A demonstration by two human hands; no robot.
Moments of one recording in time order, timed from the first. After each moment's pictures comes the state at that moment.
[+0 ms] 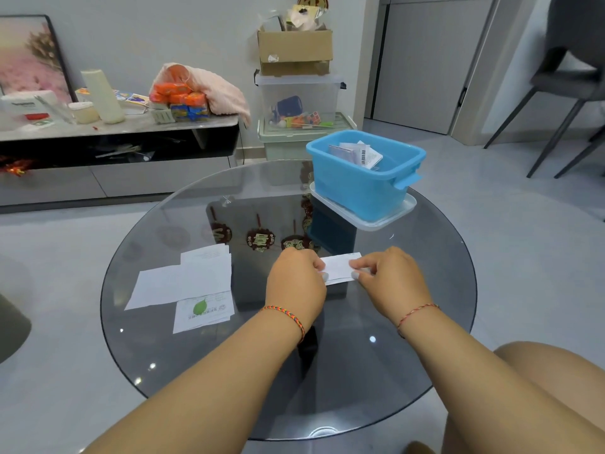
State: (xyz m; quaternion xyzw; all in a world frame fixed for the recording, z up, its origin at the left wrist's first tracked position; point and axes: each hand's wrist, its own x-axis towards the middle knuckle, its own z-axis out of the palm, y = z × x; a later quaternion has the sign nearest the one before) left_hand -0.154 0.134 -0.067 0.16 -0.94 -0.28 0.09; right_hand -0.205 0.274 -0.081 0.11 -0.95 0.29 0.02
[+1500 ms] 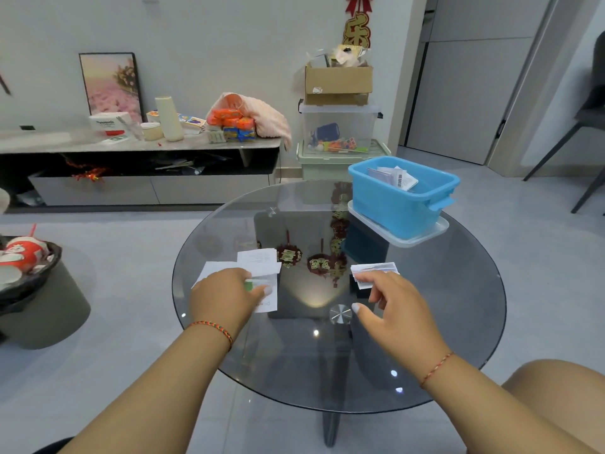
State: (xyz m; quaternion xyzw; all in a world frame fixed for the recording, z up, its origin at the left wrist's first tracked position) left_hand -0.063 0.021 -0.065 0.31 -0.93 -0.13 0.12; right_hand -0.135 0.260 -0.072 0.31 -0.88 0.35 0.11
